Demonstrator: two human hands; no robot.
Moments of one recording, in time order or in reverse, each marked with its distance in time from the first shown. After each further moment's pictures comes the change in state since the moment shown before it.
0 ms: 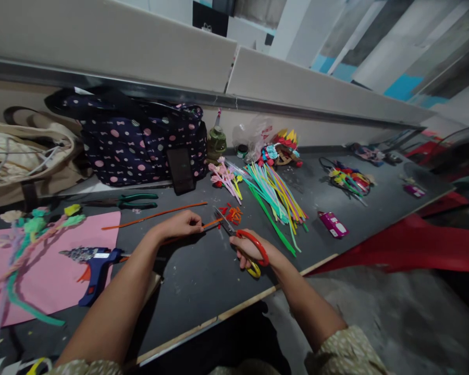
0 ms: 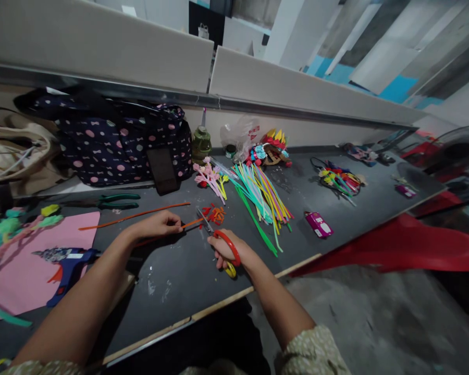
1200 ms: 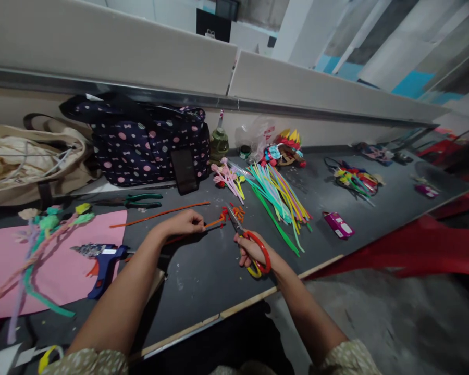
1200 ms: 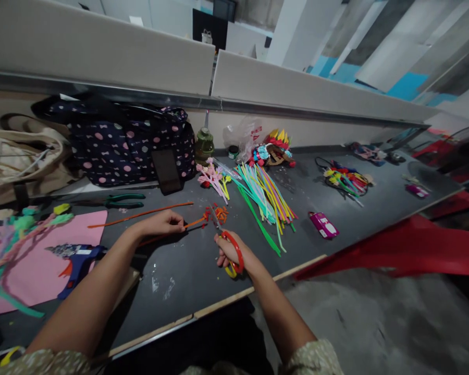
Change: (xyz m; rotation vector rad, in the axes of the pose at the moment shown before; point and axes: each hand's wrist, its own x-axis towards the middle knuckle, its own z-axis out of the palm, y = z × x) left_hand 0.001 -0.004 0.000 -0.002 -0.008 0.005; right_hand 0.002 0.026 0.010 0.285 0.106 -0.153
